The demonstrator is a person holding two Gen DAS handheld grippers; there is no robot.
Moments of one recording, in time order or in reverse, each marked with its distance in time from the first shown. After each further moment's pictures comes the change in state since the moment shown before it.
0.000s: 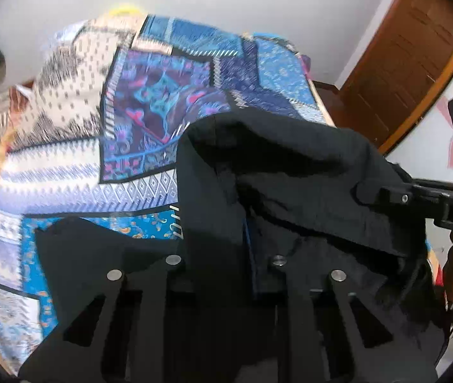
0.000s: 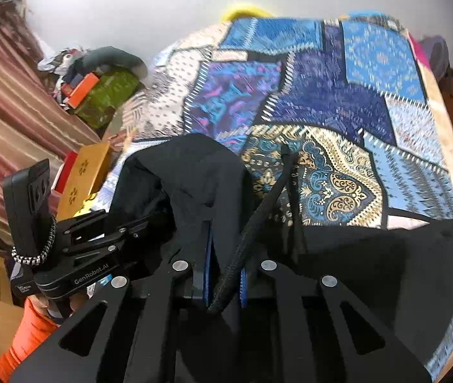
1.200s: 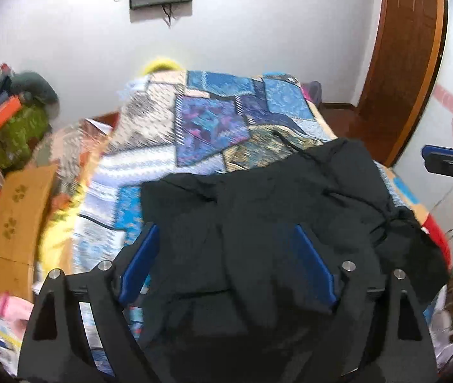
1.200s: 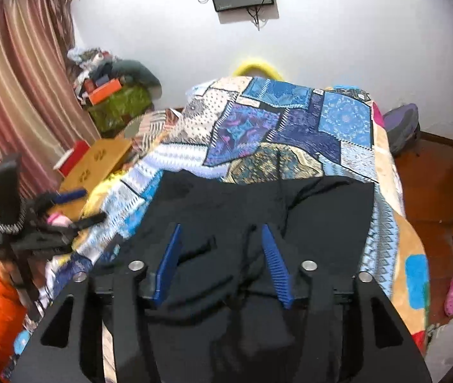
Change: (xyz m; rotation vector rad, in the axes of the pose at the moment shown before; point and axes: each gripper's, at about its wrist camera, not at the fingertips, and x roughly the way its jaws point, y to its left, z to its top) left arm -0.178 -0.038 -0.120 0.051 -0.161 0.182; right arm -0.137 0.087 -0.113 -0.171 -0.189 -0.117
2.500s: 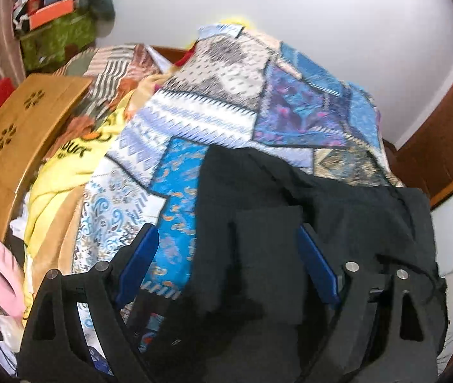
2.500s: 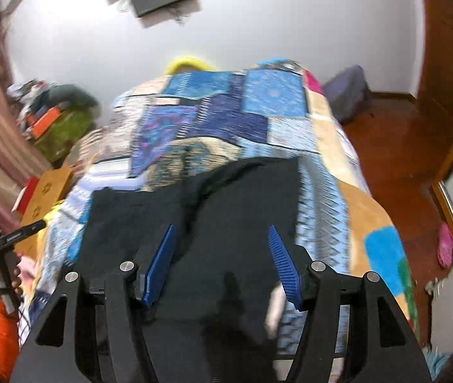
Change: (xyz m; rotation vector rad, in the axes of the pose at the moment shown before) left arm 0.073 0.145 -0.018 -0.396 0.104 0.077; right arm 0.024 -0.117 -0.009 0.233 0.014 -0.193
